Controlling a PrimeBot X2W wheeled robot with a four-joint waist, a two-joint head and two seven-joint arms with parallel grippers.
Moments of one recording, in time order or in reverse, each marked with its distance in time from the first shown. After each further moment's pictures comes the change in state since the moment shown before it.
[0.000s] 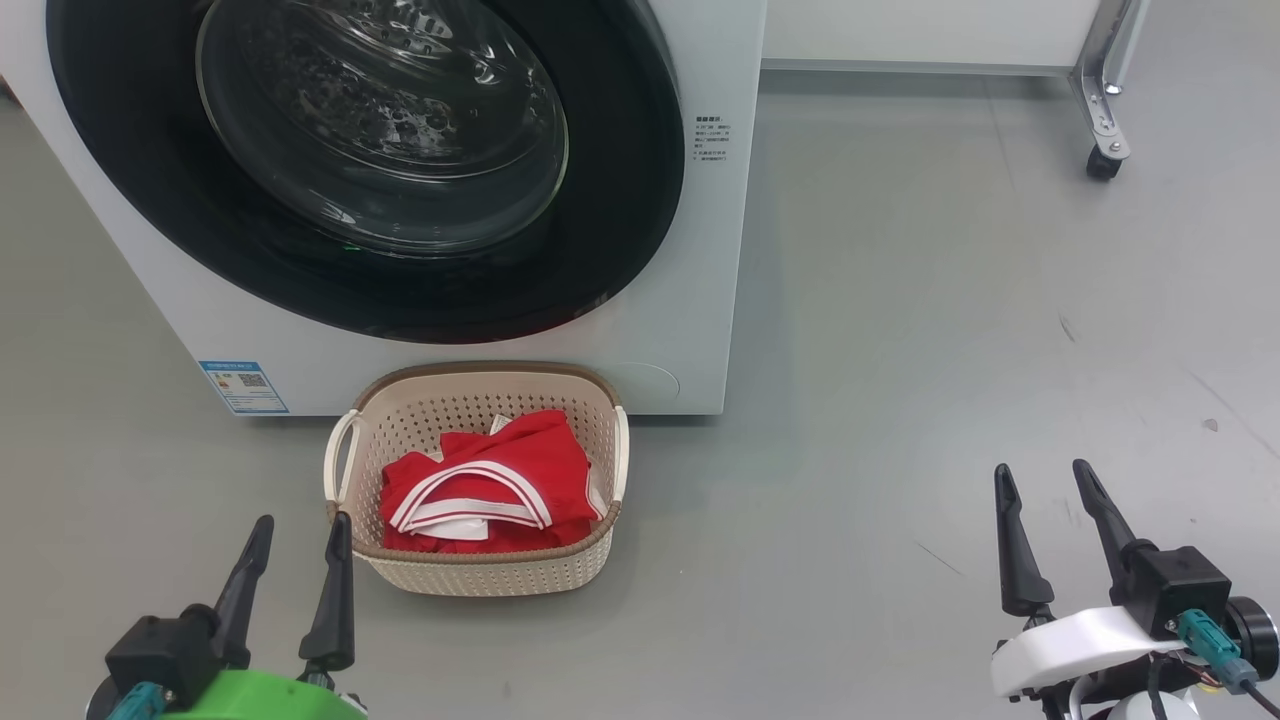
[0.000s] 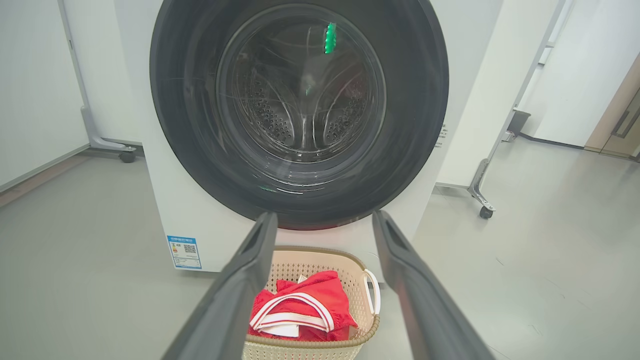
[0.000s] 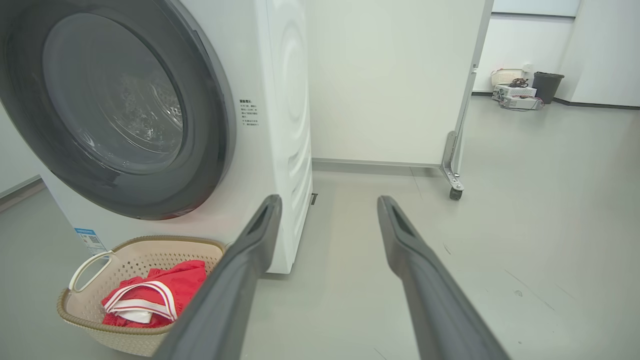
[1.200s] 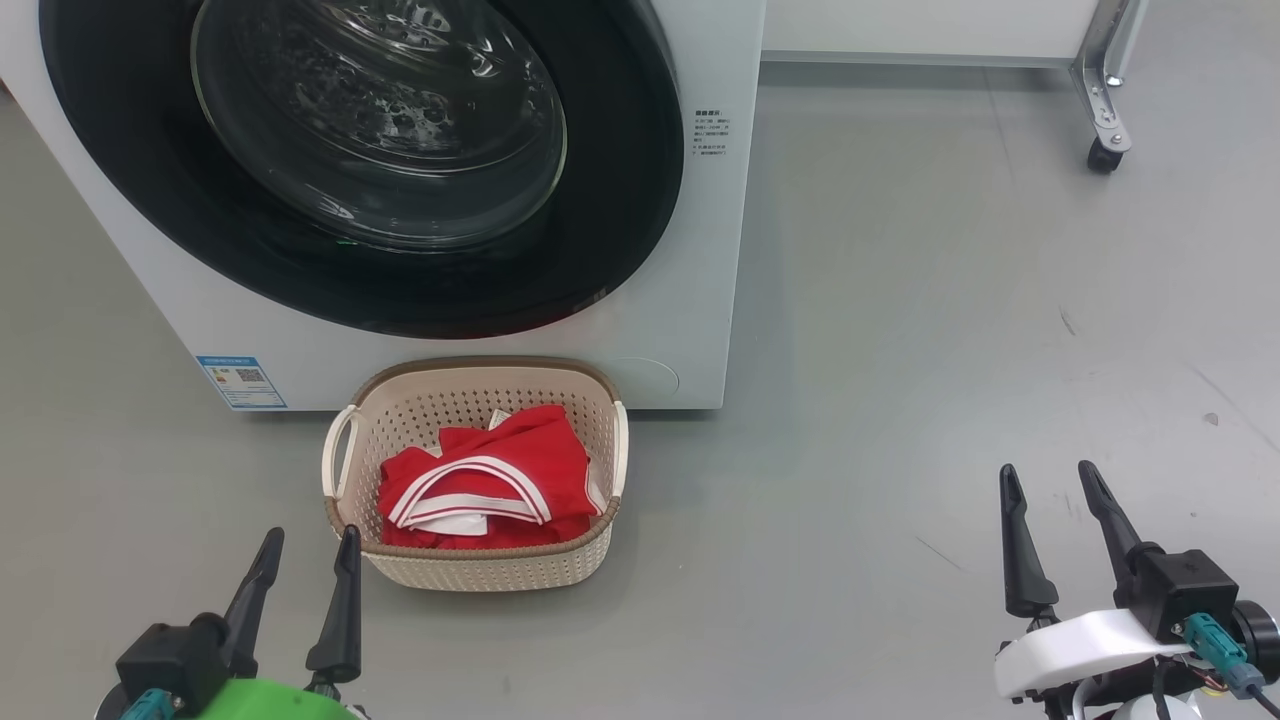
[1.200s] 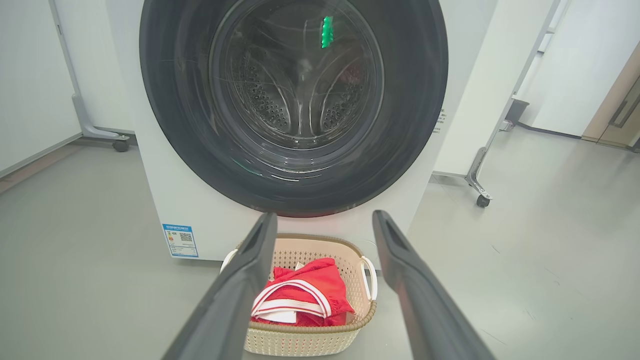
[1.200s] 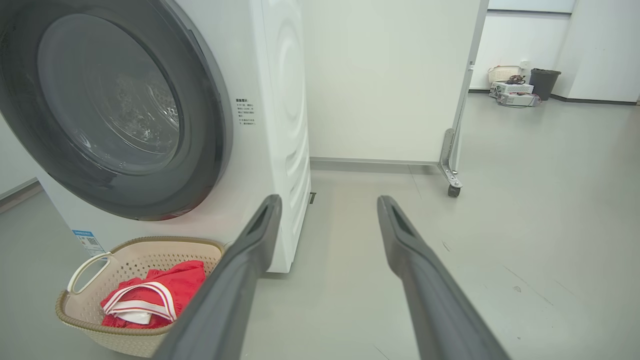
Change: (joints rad) left arm 0.010 0.006 -0.023 0.013 -0.011 0.000 0.000; right arm 0.009 0.012 -0.021 -0.012 -0.008 0.008 0.000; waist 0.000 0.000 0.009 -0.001
